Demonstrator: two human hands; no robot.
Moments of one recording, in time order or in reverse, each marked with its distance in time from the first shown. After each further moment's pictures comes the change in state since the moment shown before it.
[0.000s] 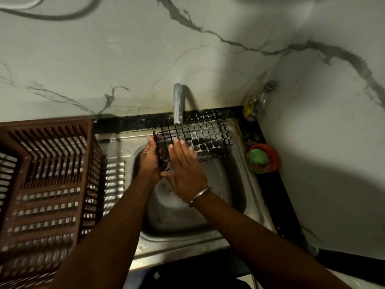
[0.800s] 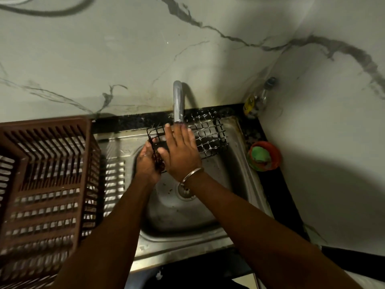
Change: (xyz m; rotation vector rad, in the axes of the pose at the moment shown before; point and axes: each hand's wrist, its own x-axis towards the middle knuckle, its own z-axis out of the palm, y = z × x) left_hand 0.013 -0.014 -0.017 -0.177 -0.015 -0.013; right_hand 0.054 0.000 0.004 0.013 0.075 0.130
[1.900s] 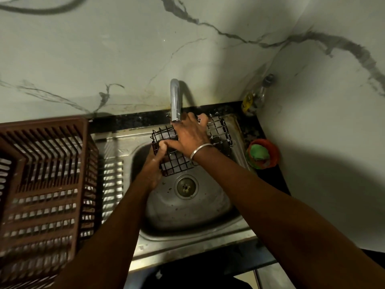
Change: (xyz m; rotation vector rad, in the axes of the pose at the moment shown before) left_hand -0.012 -0.005 -0.003 0.395 -0.296 0.039; right_hand 0.052 0.039 -0.047 -0.169 -0.145 -0.026
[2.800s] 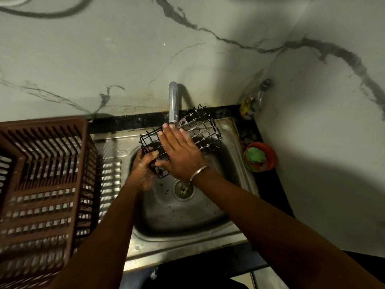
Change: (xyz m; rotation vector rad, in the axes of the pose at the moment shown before) left_hand -0.006 0.001 -0.019 -0.248 0.046 0.030; right_hand -0.047 -0.014 0.036 -0.011 0.030 -0.190
